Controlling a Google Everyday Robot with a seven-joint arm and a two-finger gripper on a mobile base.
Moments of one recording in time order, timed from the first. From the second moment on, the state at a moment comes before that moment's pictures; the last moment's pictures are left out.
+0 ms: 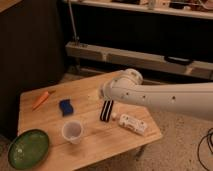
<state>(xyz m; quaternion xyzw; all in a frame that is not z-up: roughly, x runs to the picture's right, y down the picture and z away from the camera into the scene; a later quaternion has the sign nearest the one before) -0.024 0.019 0.729 -0.17 -0.12 0.61 0.77</state>
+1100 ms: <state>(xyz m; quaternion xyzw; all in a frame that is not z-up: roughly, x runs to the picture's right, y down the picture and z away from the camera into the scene) -0.016 0.006 0.745 -0.16 -0.07 0.63 0.76</state>
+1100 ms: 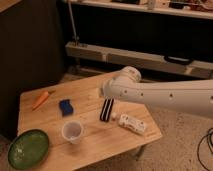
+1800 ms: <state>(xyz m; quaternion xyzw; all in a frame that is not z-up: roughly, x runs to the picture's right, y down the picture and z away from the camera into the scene) 0.023 0.000 0.847 -0.19 0.06 0.67 0.72</state>
